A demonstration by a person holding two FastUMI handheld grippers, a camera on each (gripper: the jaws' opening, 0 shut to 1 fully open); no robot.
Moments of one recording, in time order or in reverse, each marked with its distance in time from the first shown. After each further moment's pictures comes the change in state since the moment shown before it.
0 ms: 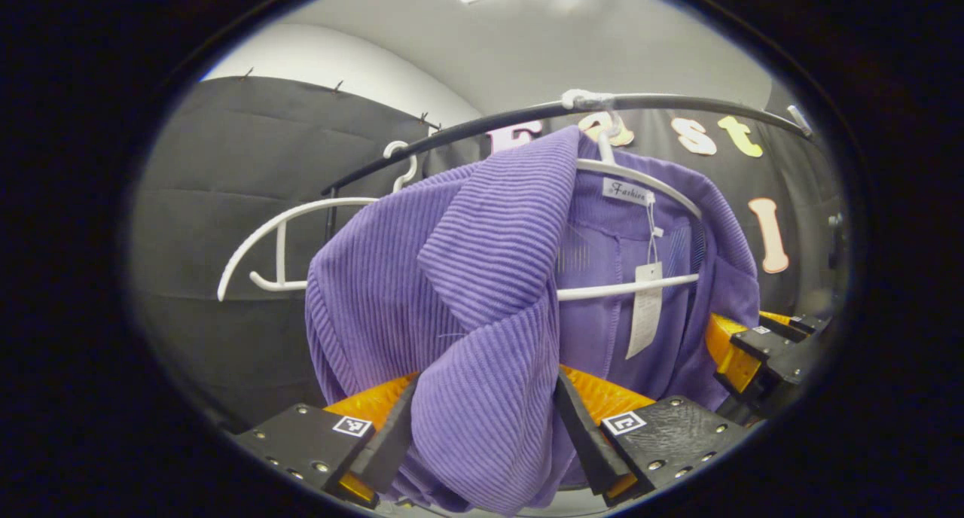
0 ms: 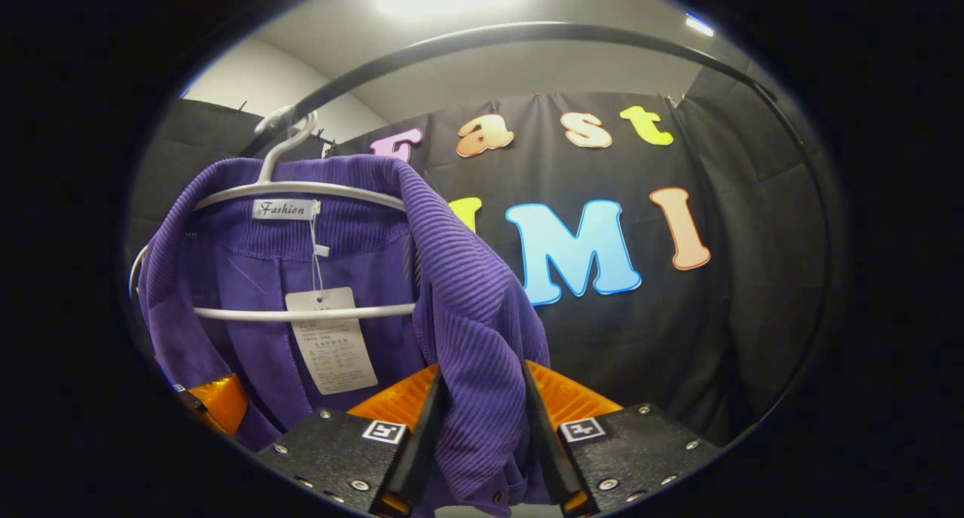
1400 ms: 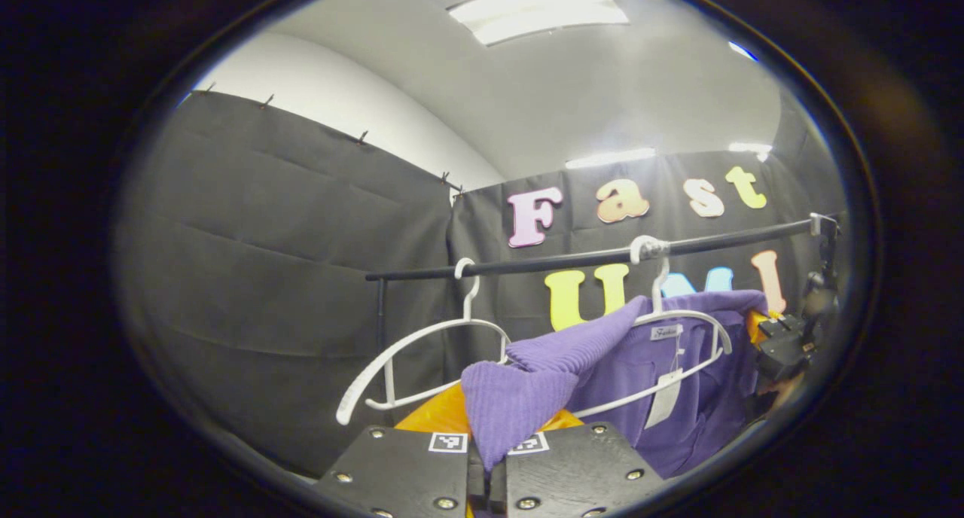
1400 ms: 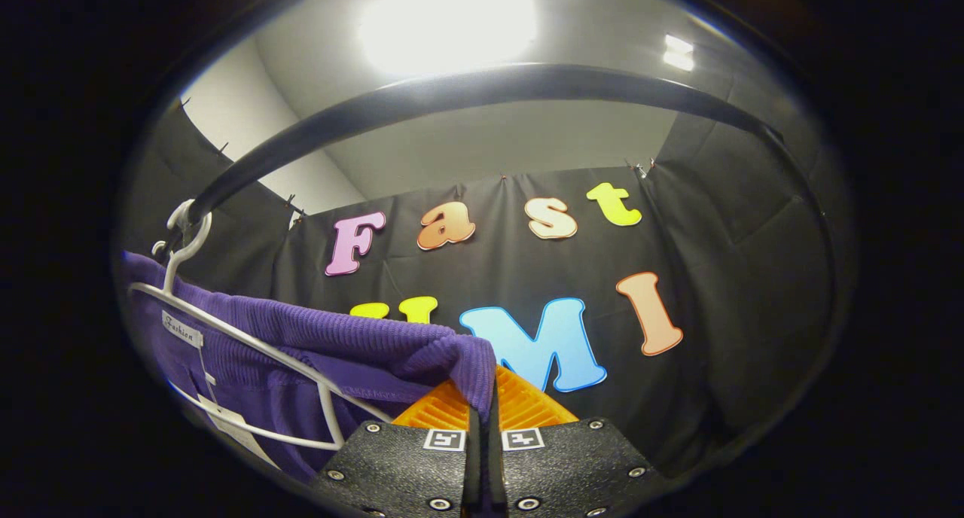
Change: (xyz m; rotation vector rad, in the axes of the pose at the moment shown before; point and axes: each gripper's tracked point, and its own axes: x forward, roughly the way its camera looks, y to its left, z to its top) left arm -0.051 0.095 0.142 -0.004 -0.243 0.026; right arm 0.061 -0.076 0.125 -0.026 -0.366 -0.133
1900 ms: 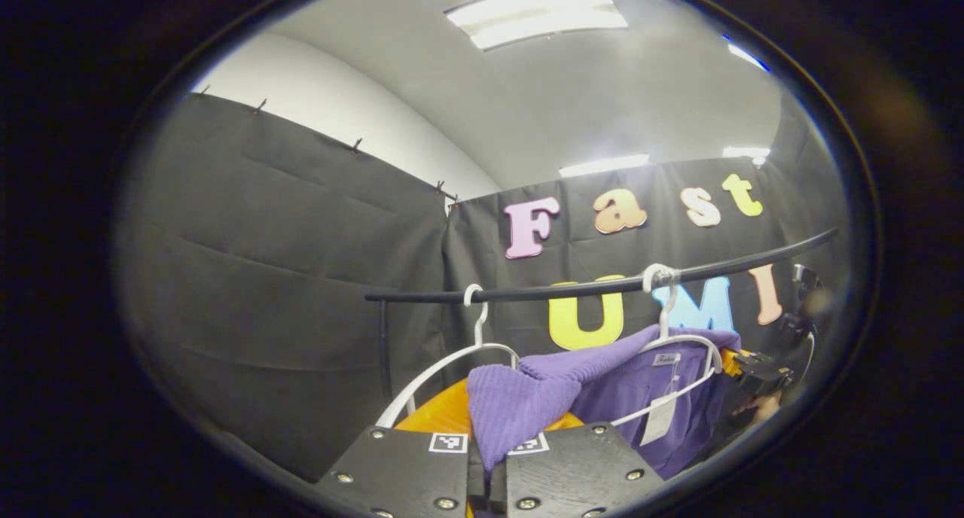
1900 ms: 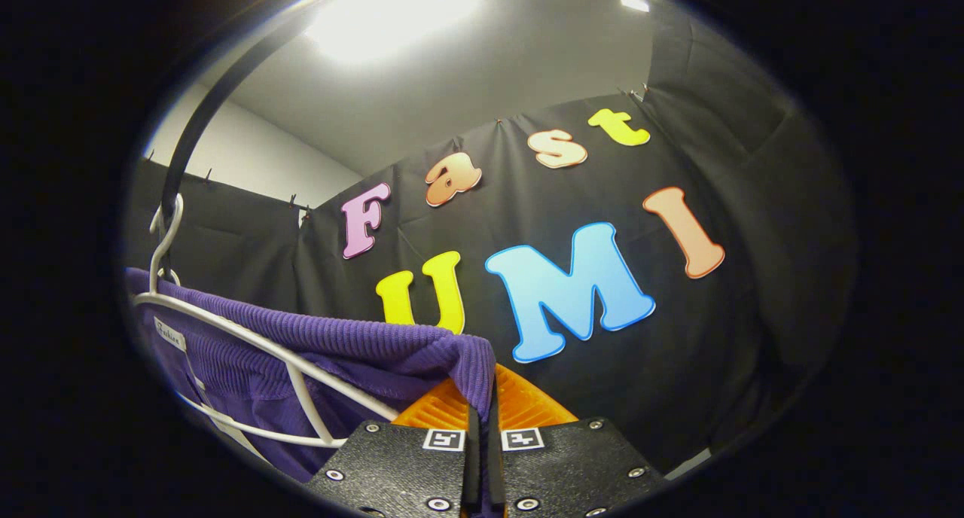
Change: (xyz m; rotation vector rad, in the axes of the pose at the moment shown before) left arm 0.007 0.020 0.030 0.009 -0.024 -0.040; right arm 0.020 0.029 -0.068 0.249 0.206 0.123
